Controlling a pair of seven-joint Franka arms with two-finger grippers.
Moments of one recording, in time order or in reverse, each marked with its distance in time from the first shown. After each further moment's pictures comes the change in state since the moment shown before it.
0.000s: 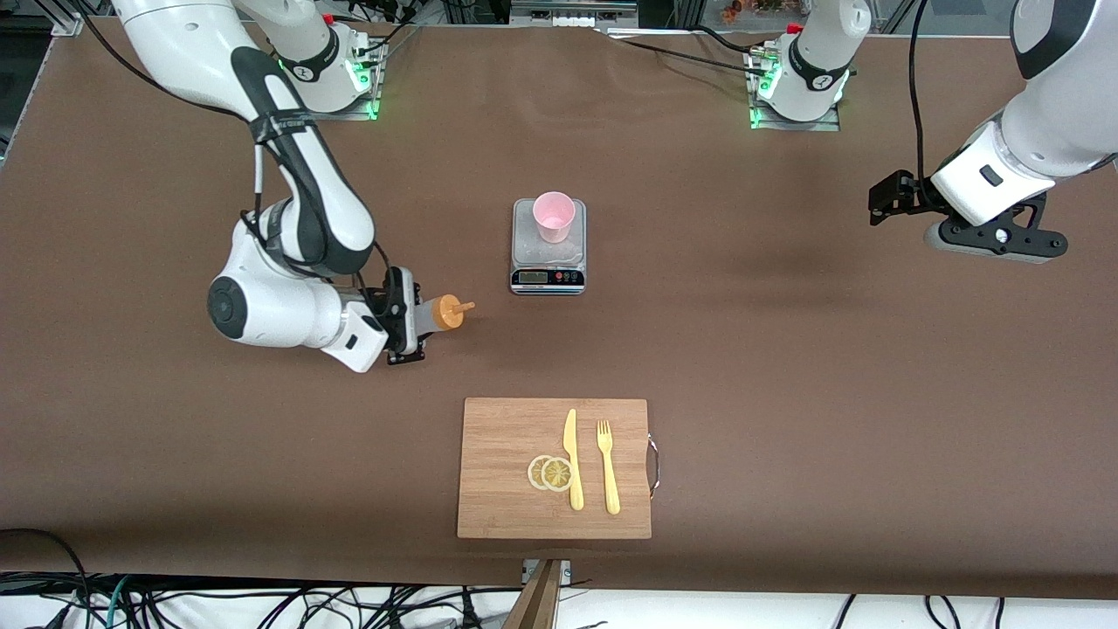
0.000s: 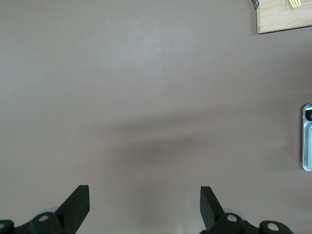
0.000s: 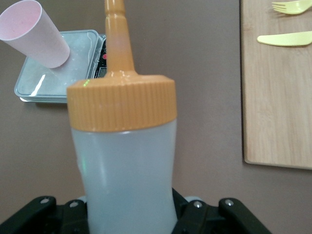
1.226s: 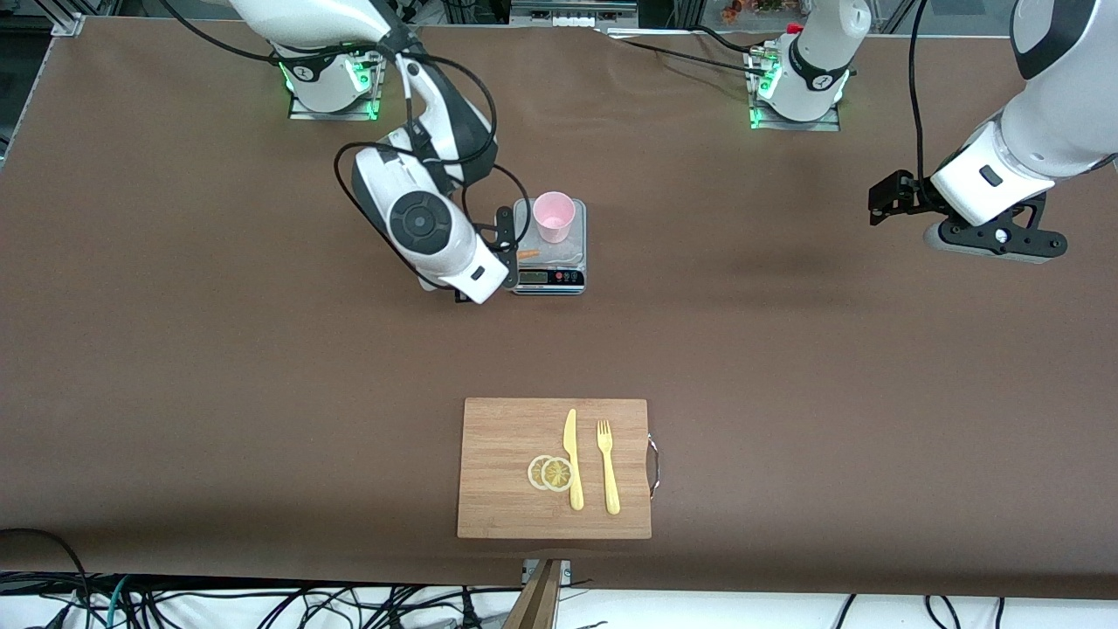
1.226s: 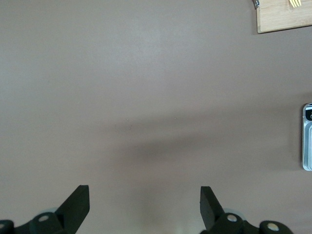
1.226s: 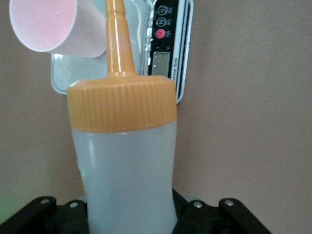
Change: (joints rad) left arm 0.000 0.000 0.000 0.000 0.000 -0.001 0.000; right arm 0.278 -0.063 0.001 -0.005 -0.426 -0.161 0.492
